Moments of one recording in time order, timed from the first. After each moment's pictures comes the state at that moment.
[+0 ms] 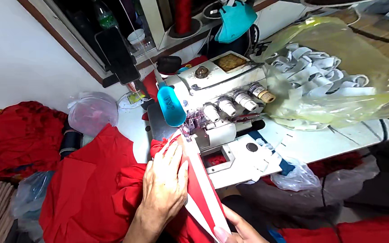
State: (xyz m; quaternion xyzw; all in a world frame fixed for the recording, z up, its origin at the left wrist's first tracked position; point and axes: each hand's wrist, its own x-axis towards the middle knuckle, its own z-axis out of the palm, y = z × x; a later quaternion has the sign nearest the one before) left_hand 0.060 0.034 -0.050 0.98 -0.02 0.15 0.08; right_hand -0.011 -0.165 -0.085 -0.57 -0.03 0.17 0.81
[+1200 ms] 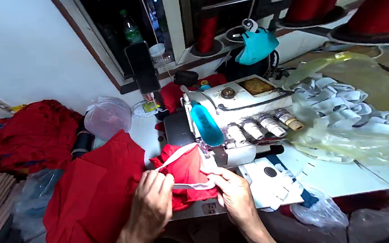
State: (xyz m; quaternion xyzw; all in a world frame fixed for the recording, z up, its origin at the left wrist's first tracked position) left_hand 0.037 0.096 -0.040 0.94 -0.12 0.31 0.03; right_hand 0.114 -0.096 -0.104 -0.62 -0.05 0.04 0.78
